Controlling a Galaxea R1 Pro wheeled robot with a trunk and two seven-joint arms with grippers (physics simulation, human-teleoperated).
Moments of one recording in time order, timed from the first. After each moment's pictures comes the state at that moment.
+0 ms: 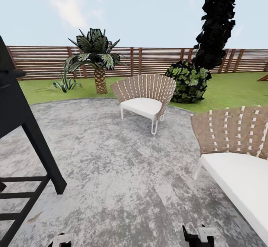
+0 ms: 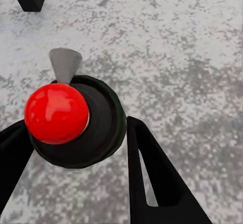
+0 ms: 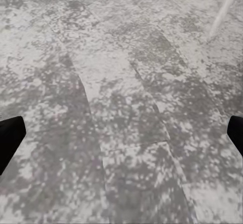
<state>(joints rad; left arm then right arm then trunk) -0.28 0.11 0.11 -0.28 0.02 -0.40 0.00 -0.37 -0.09 -0.09 -0.11 0.06 -0.67 0.04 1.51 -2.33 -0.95</state>
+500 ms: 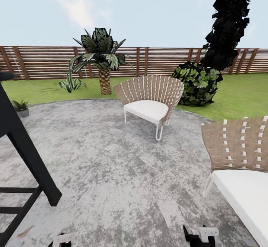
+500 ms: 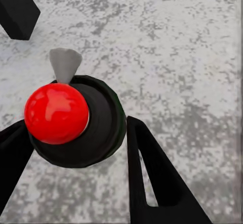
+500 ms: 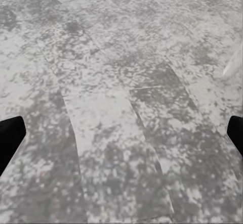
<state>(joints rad) -0.28 0.11 0.11 -0.28 0.02 -0.40 0.00 -0.37 -0.10 -0.09 -0.11 0.06 -0.67 0.04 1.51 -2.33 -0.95</state>
